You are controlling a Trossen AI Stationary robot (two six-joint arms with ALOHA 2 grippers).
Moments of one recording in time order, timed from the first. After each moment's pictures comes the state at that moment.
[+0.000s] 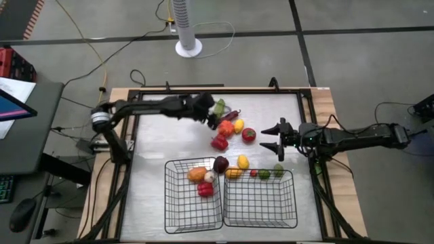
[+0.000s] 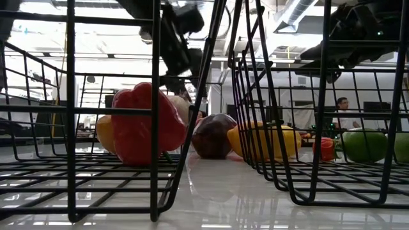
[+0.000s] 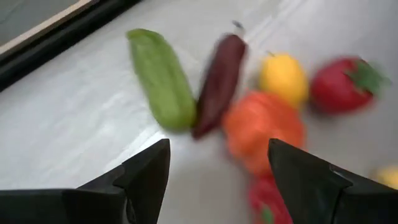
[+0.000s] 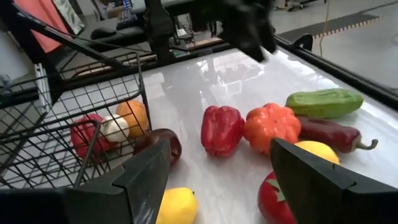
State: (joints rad) left arm 0.35 1.75 1.32 -0.50 -0.13 -0.47; right arm -0.02 0.60 0.26 0.10 0.13 0.21
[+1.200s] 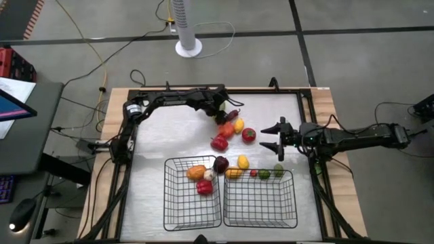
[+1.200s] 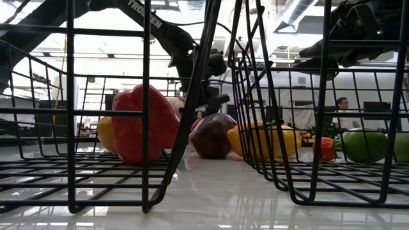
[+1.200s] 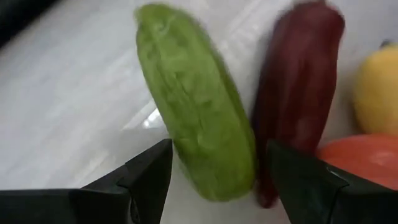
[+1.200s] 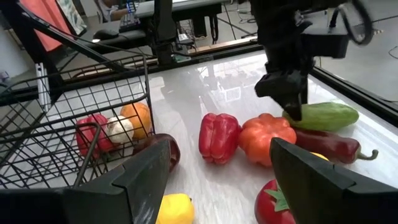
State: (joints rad) left arm 0.44 2.13 1.63 -0.67 -0.07 -0.39; right arm -0.02 0.60 0.26 0.12 0.13 0.18
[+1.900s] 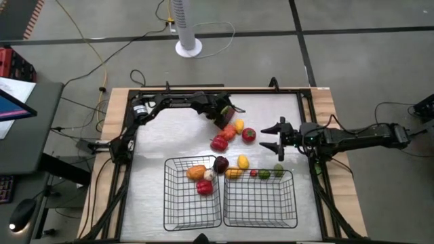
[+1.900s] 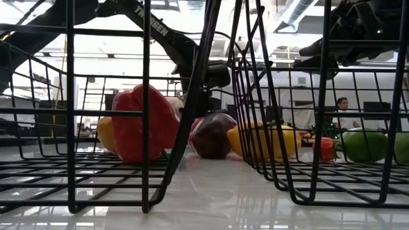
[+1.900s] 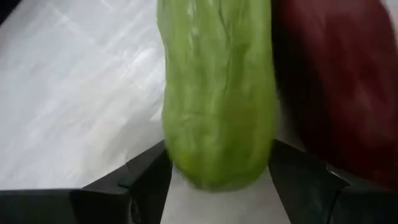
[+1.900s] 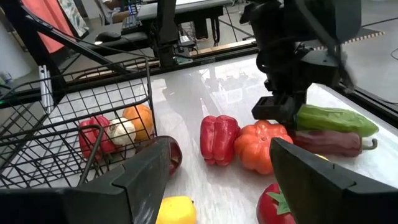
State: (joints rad) left arm 0.42 2.21 1.67 -0.71 -0.16 -0.31; right arm -0.02 0.60 0.26 0.13 0.13 0.18
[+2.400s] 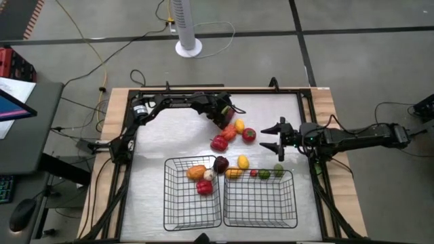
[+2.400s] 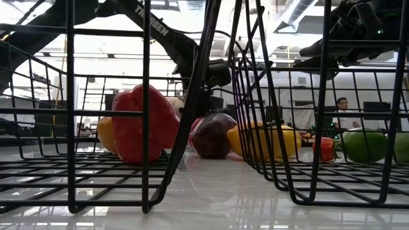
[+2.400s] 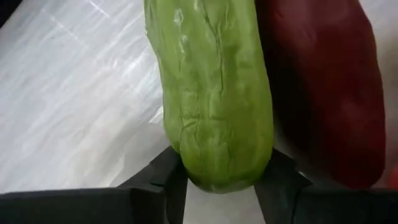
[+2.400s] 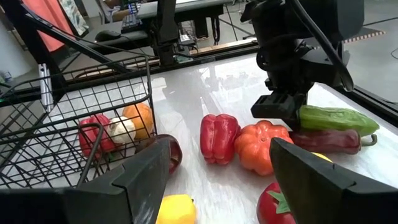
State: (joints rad) left arm 0.42 2.21 1.68 -0.70 -0.14 -0.28; right arm -0.02 0.60 0.26 0.13 0.13 0.17
